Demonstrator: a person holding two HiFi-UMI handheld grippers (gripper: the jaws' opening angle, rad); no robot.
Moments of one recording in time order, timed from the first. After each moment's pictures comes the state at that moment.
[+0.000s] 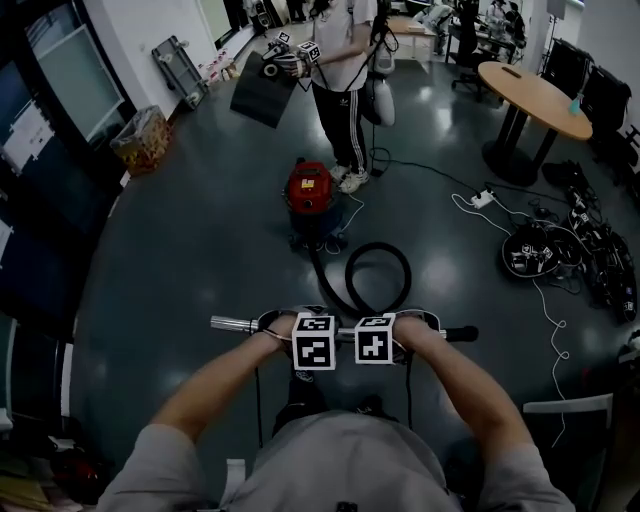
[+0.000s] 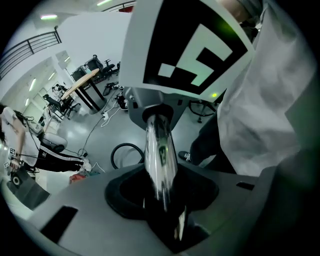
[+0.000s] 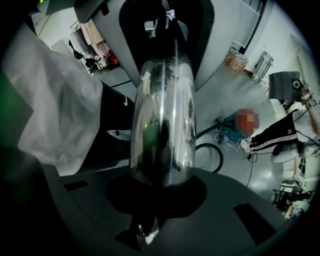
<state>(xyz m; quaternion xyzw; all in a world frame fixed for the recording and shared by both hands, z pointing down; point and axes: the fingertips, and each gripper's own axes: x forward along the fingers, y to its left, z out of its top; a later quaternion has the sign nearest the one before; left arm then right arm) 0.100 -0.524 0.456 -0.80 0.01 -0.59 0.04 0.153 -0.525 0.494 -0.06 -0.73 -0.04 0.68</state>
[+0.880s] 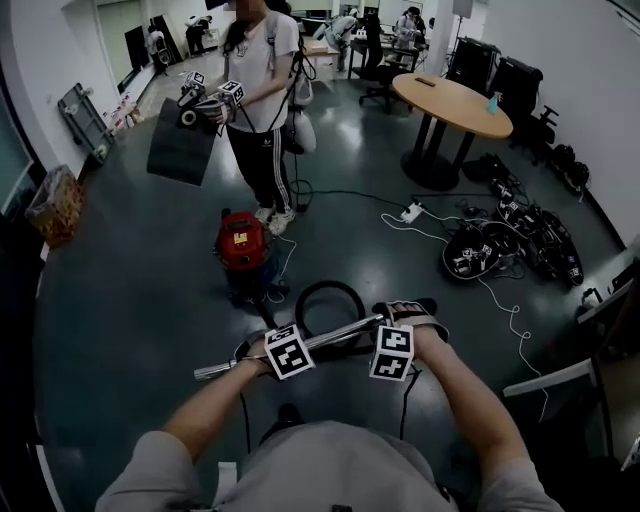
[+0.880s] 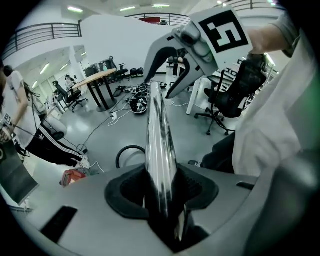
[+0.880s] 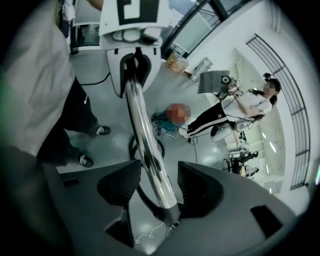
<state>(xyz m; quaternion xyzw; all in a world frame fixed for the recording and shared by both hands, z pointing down) 0.060 -0.690 0.476 -0.85 0.02 -0.53 -0.03 0.179 -0.716 0.422 0.25 -0.72 -0.12 0.64</state>
